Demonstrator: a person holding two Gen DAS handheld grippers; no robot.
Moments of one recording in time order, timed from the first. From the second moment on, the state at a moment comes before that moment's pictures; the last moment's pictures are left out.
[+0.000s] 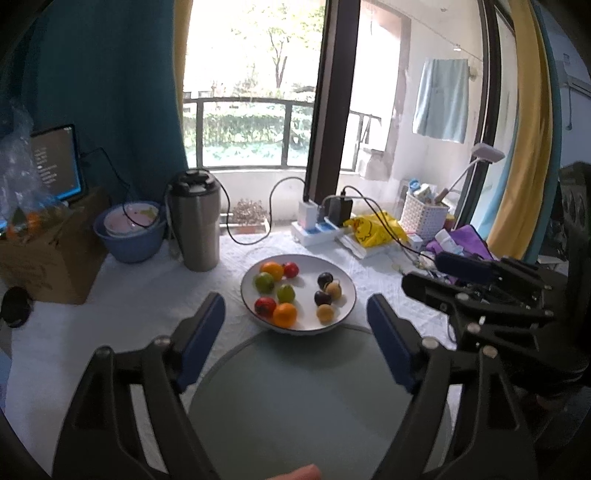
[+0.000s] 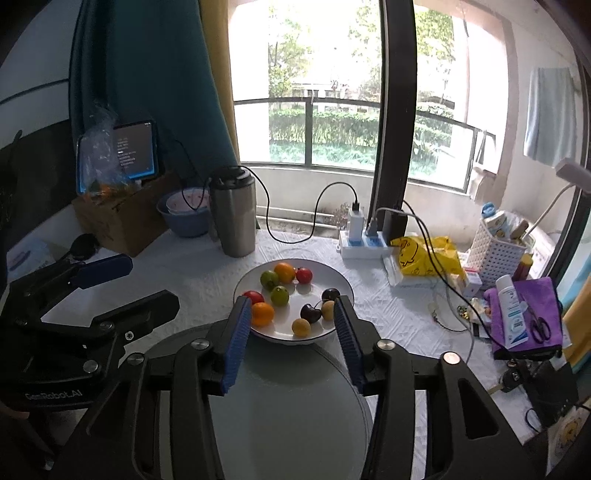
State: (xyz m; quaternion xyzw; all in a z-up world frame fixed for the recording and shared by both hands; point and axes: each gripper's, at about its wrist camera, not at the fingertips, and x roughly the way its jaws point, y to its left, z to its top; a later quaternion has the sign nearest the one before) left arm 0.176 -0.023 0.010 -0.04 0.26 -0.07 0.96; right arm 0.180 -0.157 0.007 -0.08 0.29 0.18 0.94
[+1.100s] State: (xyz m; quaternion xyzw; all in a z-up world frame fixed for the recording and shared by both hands) left arm 0.077 0.014 0.067 -0.03 0.17 0.01 0.99; right arm 0.079 -0.169 0.080 -0.08 0.19 0.12 0.97
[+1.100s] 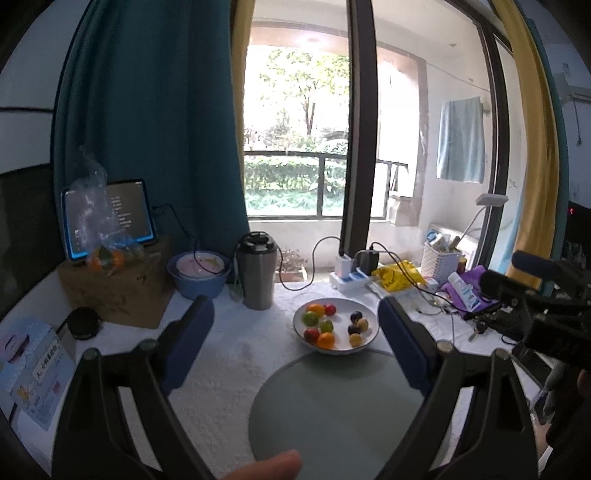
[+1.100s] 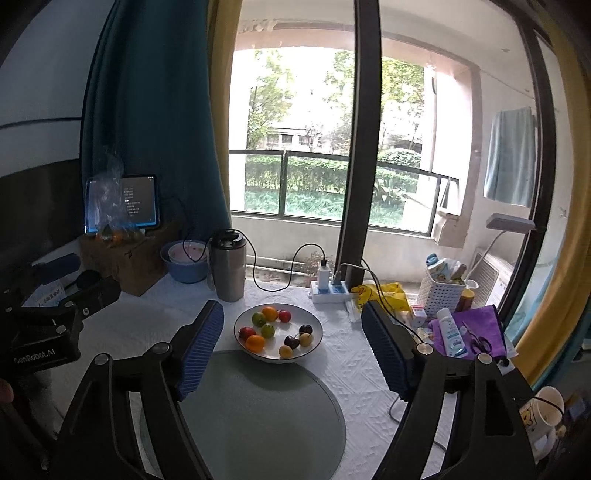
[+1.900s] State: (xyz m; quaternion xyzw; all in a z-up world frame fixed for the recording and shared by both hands) left arm 0.069 0.018 0.066 -0.04 0.16 0.02 0.99; right arm 0.077 -0.180 0.069 -0.07 0.20 0.11 0.97
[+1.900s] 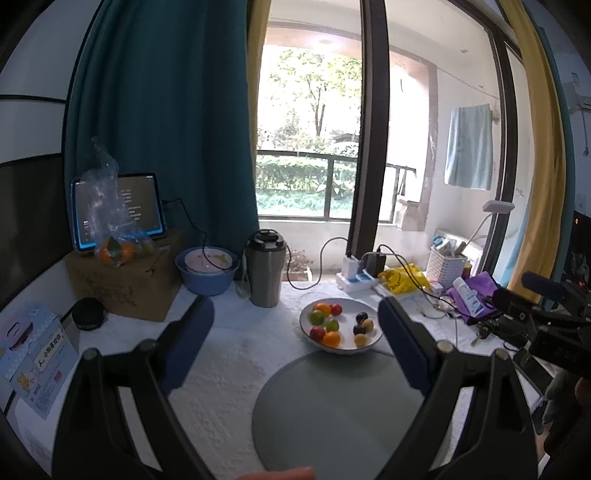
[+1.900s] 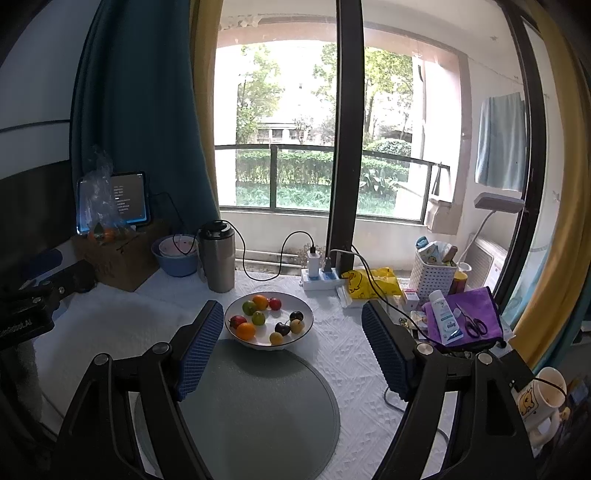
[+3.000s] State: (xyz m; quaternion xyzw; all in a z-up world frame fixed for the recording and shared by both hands) left arm 0.070 0.013 0.068 -0.04 0.16 0.01 0.99; right arm 0.075 -0.188 0.071 -0.07 0.20 0.10 0.97
